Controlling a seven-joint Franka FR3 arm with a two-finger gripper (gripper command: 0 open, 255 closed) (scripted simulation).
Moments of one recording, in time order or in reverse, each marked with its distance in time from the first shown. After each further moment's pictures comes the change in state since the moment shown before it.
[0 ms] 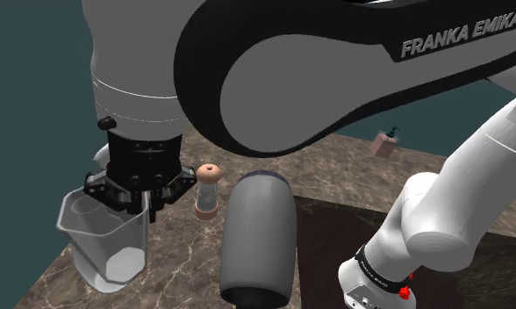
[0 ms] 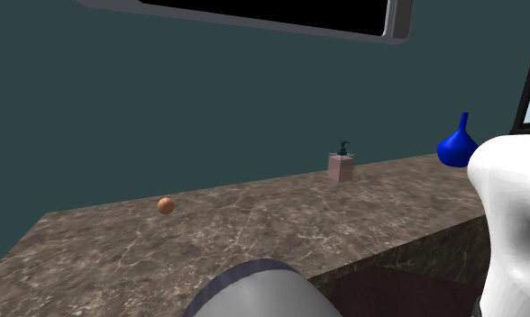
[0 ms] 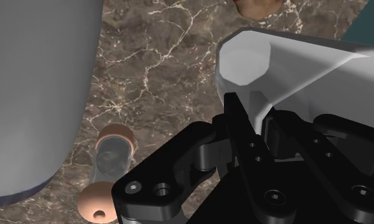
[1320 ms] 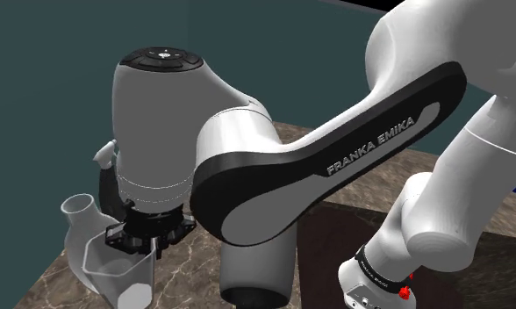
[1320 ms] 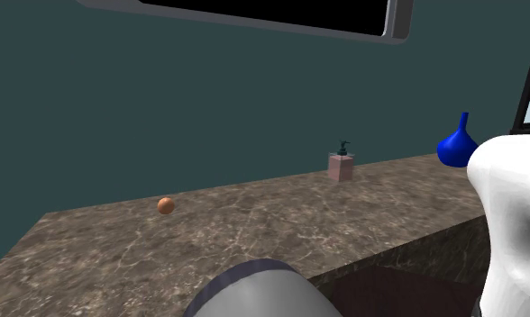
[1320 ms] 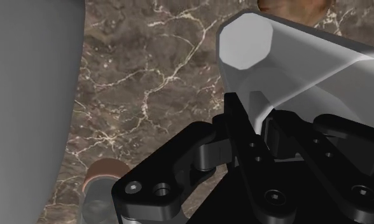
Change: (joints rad) arm 0.007 0.103 0.018 -0.183 -0.085 0.262 0.067
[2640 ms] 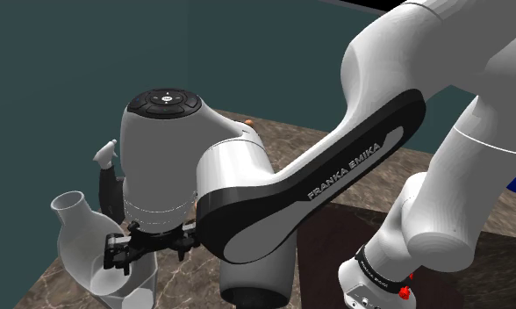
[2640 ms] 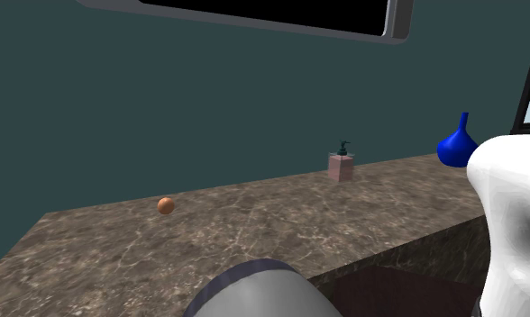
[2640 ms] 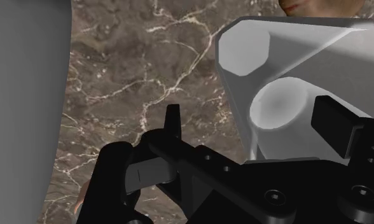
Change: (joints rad) arm 0.008 0.076 -0.007 -0.045 -0.076 0.100 0.054
